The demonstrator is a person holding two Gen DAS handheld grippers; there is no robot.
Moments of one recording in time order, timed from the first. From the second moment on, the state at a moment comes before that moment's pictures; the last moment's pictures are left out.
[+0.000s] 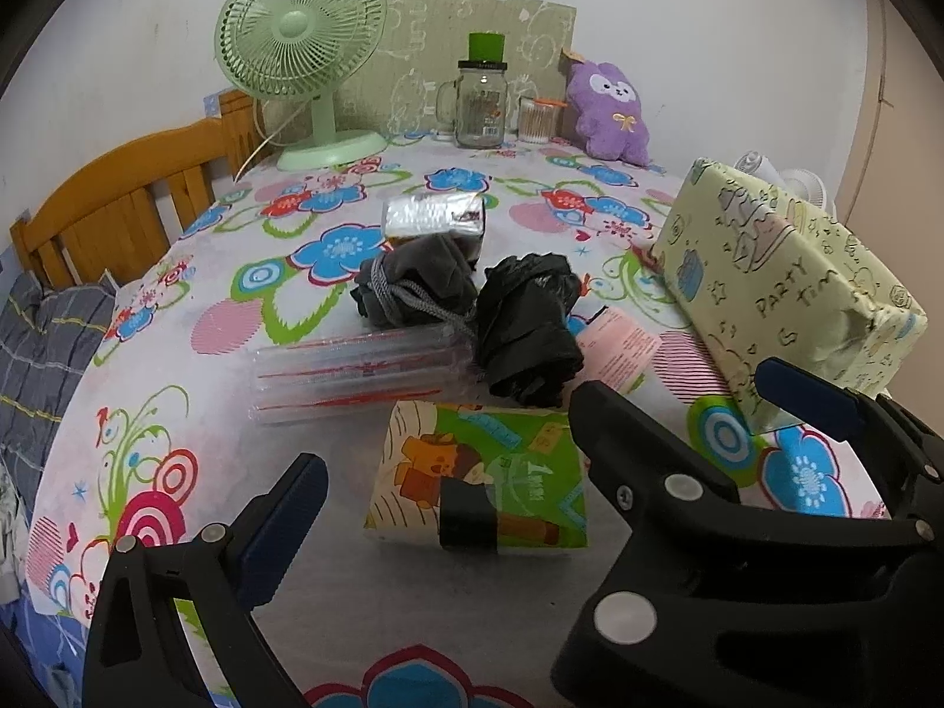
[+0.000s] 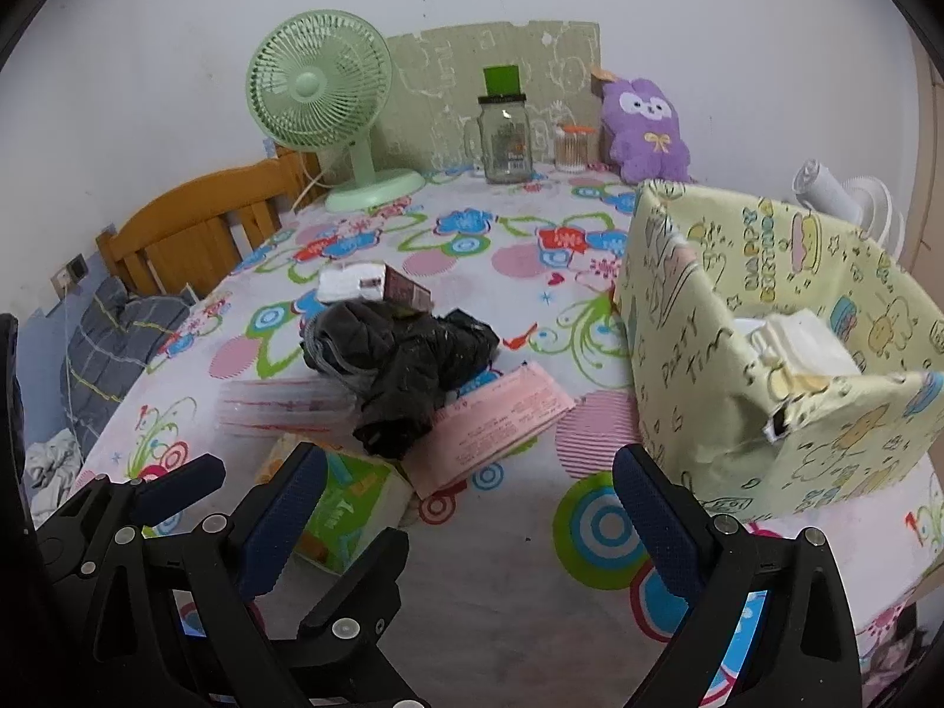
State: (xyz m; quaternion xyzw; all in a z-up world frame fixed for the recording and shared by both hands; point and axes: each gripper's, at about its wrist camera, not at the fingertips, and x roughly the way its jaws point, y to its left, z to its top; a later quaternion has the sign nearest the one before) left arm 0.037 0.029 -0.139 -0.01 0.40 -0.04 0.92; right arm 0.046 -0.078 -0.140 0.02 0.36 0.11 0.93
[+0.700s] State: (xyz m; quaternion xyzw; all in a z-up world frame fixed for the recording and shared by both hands) left arm 0.044 0.037 -0.147 -0.02 0.41 -0.04 0.91; right arm 0.059 -0.067 -0.150 0.01 0.38 0.11 0.92
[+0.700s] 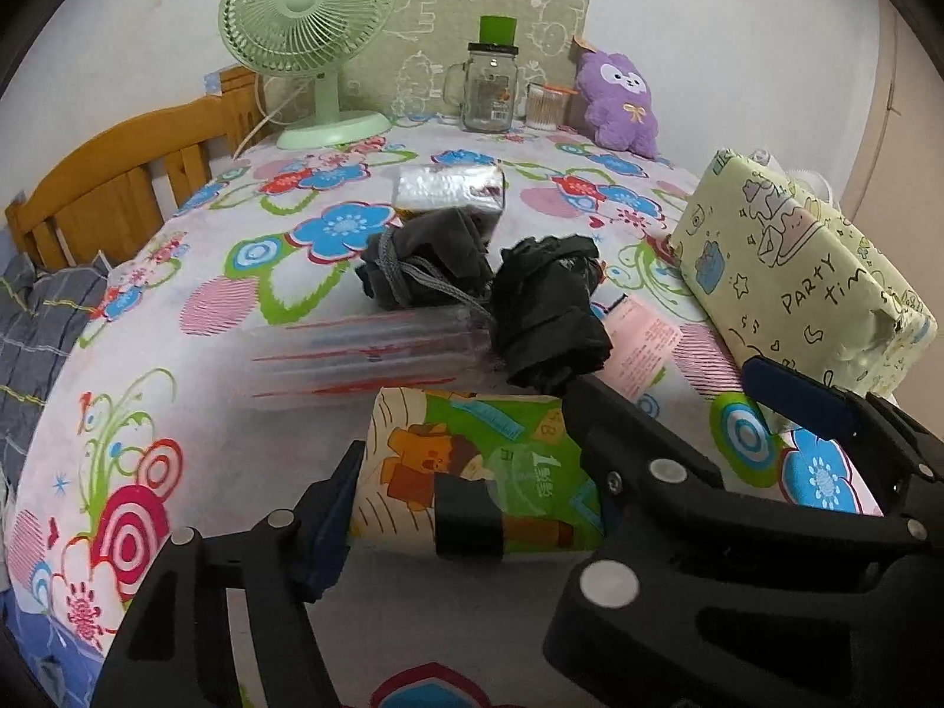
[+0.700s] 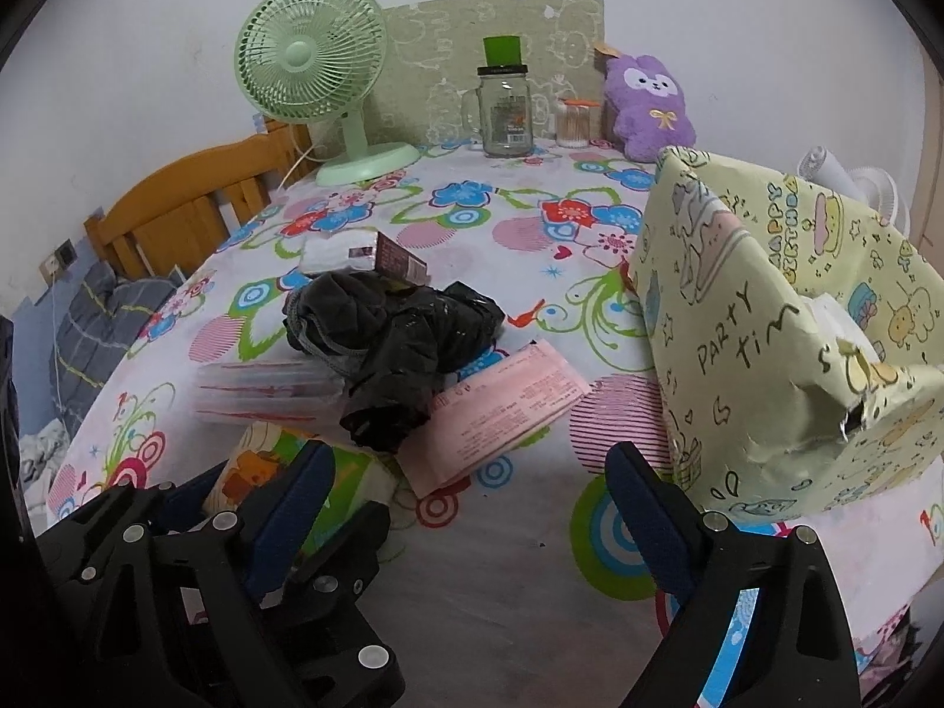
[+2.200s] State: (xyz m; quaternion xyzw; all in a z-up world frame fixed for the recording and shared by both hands) left arm 0.078 0.053 -0.125 -0.02 0.39 0.00 0.92; right arm 0.106 -0.044 -0.137 0.03 0.39 0.15 0.91
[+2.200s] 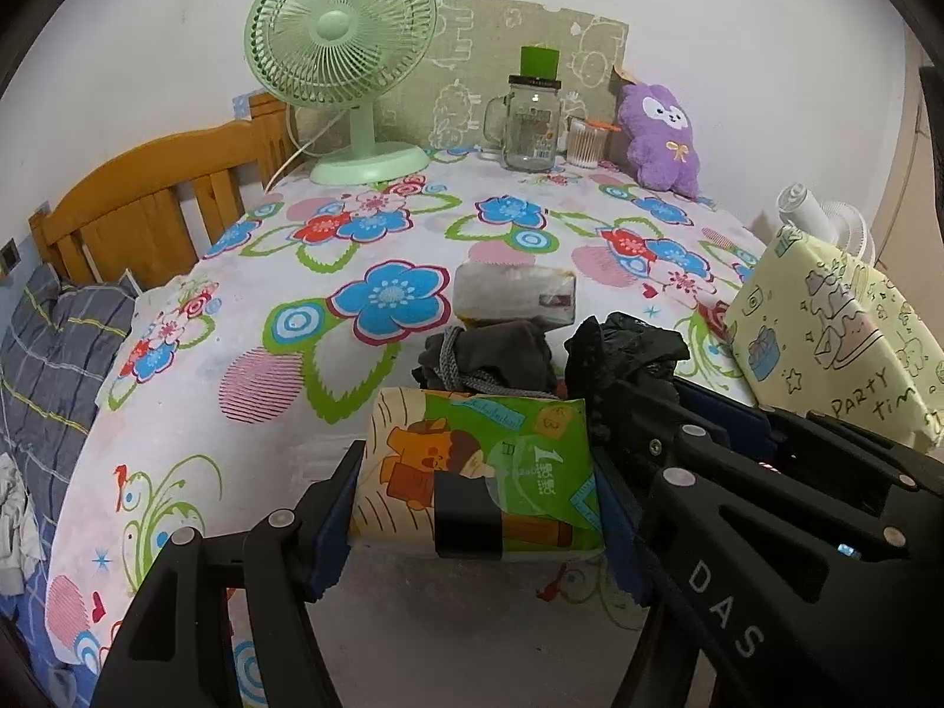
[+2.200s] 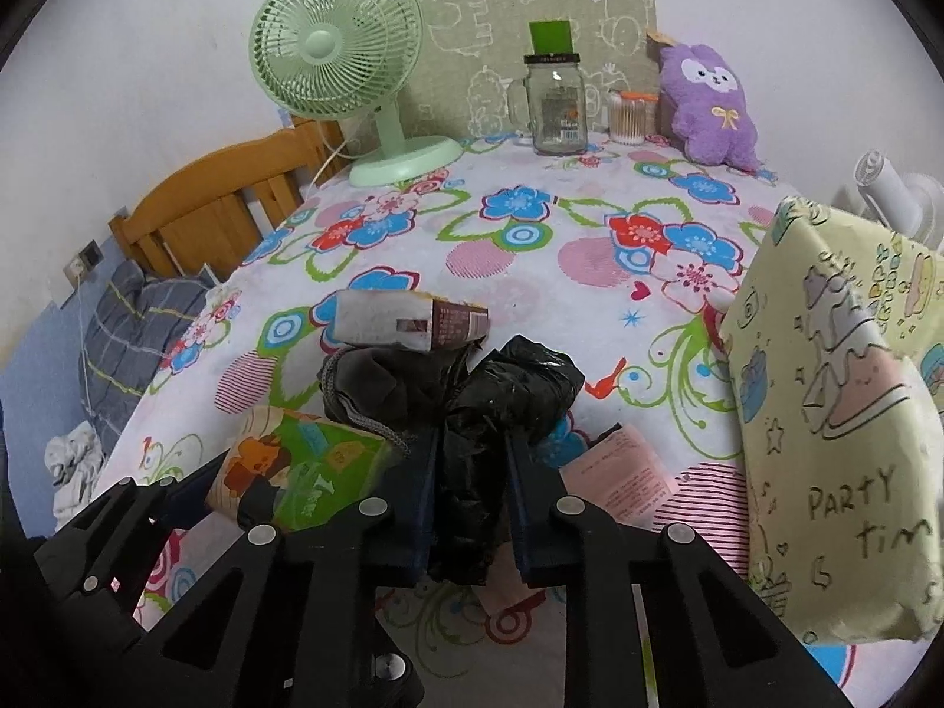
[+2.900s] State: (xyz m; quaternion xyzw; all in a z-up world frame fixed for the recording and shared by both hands) left arm 0.056 0.038 -0.081 -0.02 0.34 0.00 0.94; right arm 0.079 -0.060 -0.090 0.03 0.35 0.15 0.92
